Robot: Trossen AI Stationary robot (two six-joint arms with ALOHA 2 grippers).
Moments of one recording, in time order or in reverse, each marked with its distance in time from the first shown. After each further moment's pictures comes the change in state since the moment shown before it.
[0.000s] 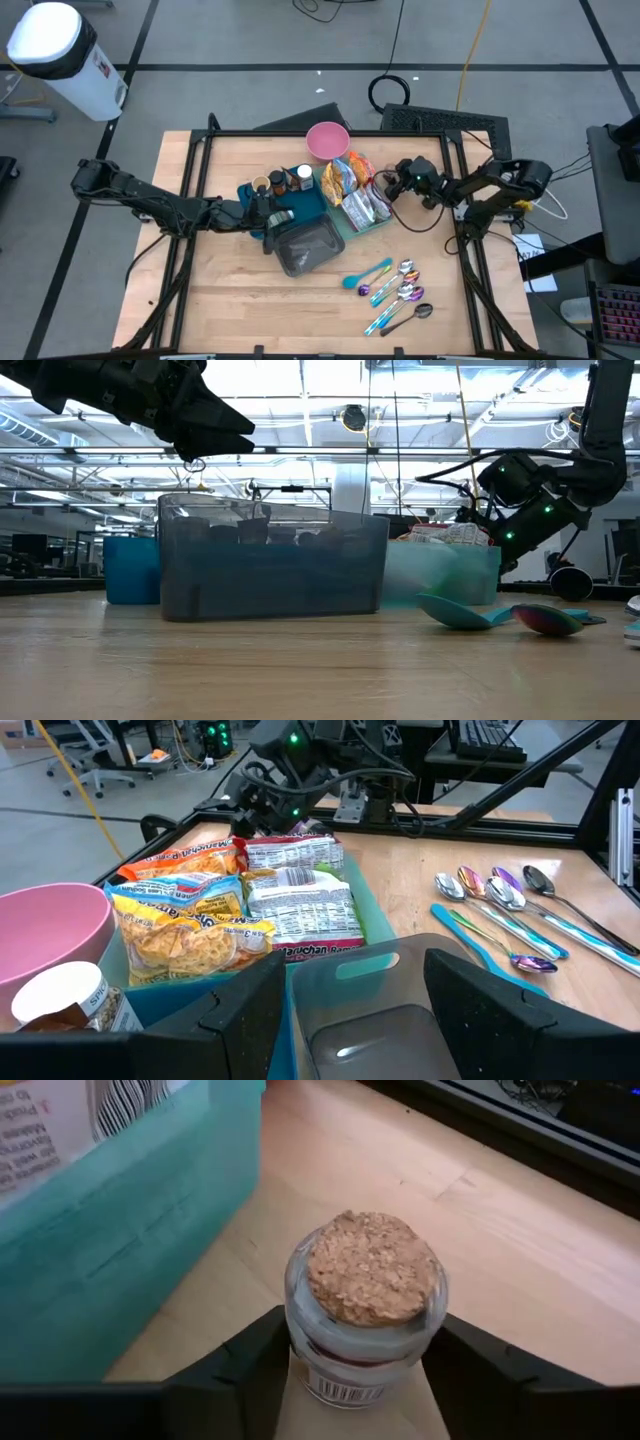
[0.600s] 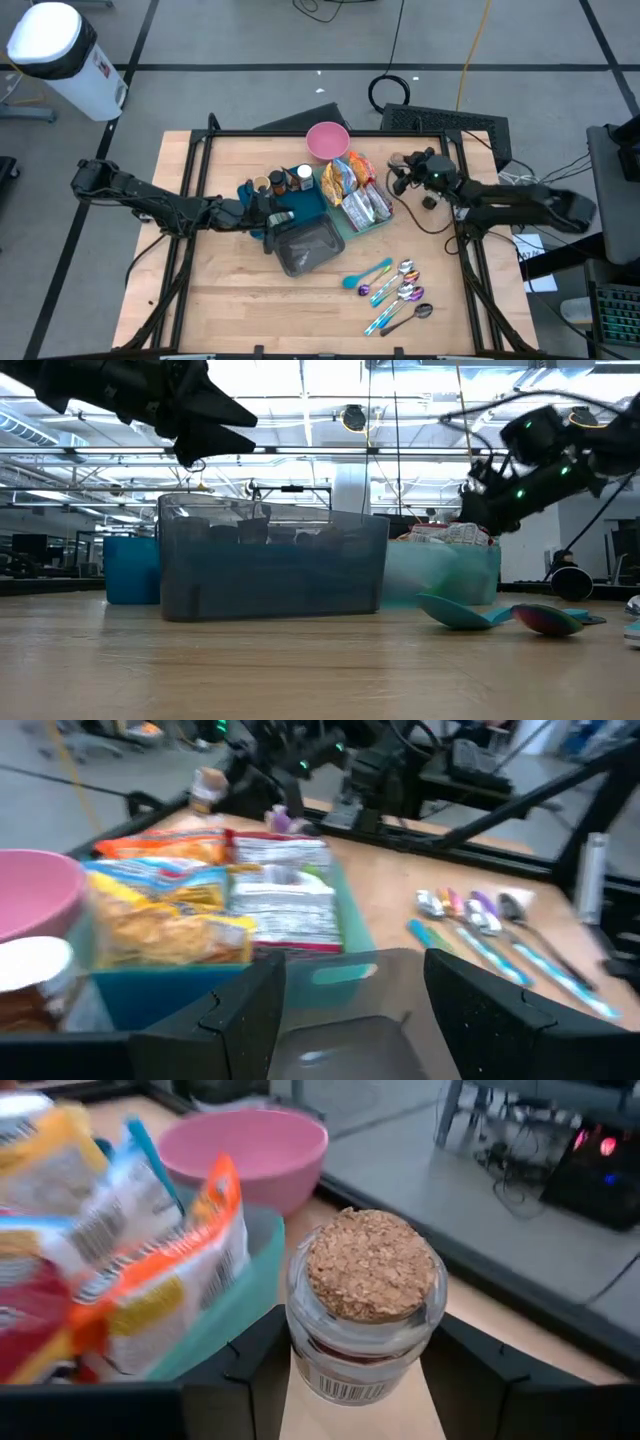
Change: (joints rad) left arm 0.012 0.000 0.010 0.004 0.032 -0.134; right arm 0.004 -0.480 0.000 -0.276 -0.005 -0.036
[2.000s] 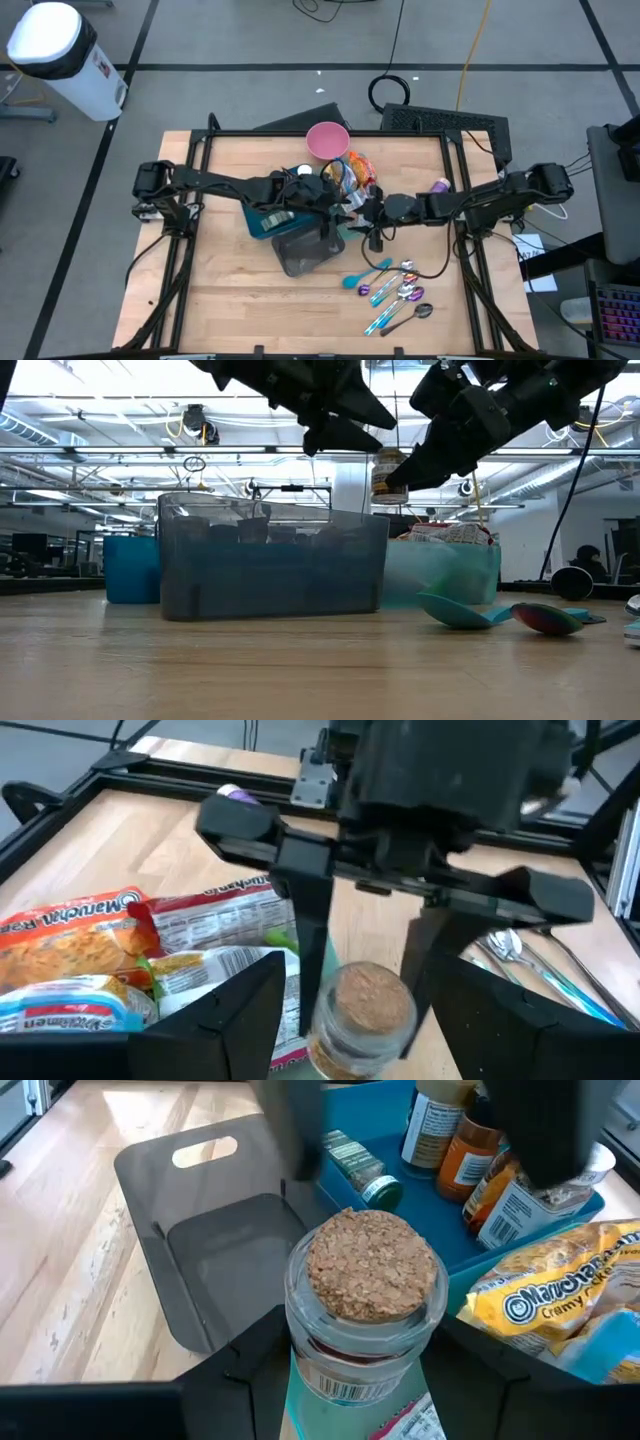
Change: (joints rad) left arm 0.190 0.571 0.749 -0.386 0.312 0.108; right arm 0.693 0.279 0.442 -0.302 -0.024 0.007
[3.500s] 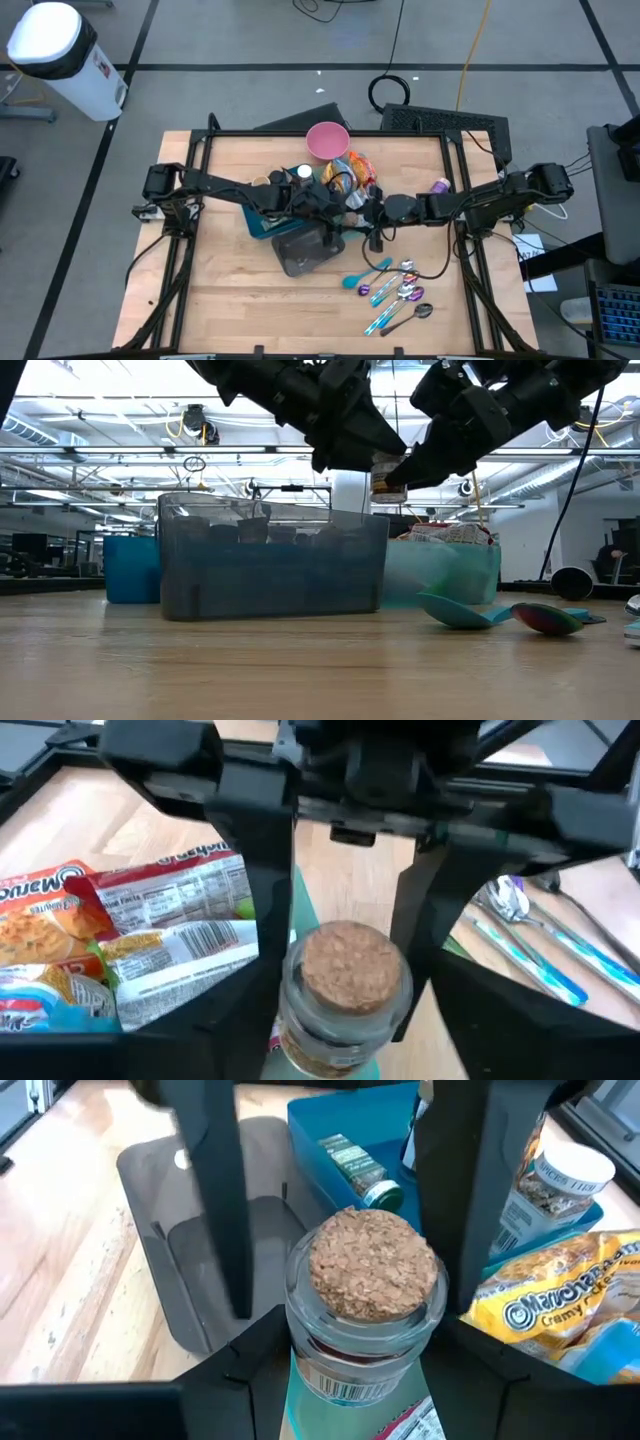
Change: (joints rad) left arm -0.023 0.077 0.000 0.024 0.006 0.047; right arm 0.000 0.001 -0.003 0.015 0.003 -0.022
